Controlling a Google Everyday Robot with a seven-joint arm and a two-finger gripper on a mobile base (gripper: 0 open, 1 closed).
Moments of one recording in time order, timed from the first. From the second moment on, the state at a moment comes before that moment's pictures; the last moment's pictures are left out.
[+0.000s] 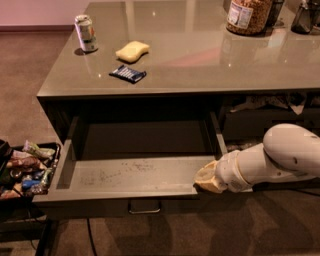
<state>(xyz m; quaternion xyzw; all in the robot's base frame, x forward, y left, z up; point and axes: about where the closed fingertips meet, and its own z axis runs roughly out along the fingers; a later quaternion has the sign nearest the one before) 0.452 -0.117 0.673 -0.53 0.77 0.22 0.27</state>
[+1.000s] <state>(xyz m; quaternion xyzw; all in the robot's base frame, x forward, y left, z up) 0.393 -0.117 0.693 -0.52 0.78 0.26 0.22</state>
